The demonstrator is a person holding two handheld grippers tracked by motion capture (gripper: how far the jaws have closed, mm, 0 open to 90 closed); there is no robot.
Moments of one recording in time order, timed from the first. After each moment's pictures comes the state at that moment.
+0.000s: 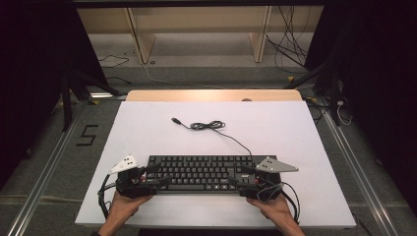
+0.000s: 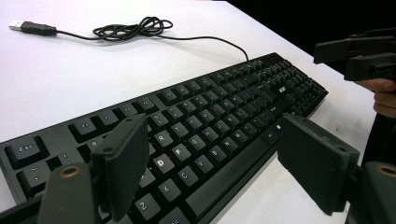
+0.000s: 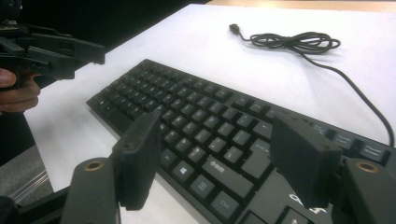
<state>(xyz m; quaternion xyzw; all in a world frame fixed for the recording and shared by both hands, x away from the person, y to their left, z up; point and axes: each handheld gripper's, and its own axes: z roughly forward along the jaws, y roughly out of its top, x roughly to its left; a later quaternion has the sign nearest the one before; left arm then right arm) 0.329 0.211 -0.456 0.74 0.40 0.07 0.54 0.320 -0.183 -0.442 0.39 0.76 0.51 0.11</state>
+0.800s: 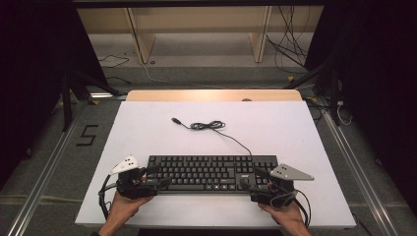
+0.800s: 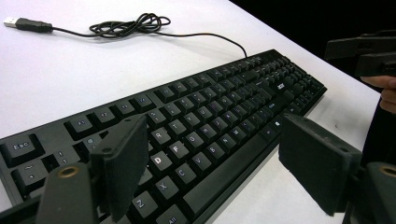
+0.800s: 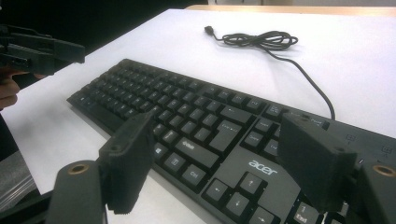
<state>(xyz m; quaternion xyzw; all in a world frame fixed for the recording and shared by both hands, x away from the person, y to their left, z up) 0.329 0.210 -0.457 0.74 0.40 0.07 0.54 0.303 -0.211 -0.445 0.41 0.74 0.51 0.14</state>
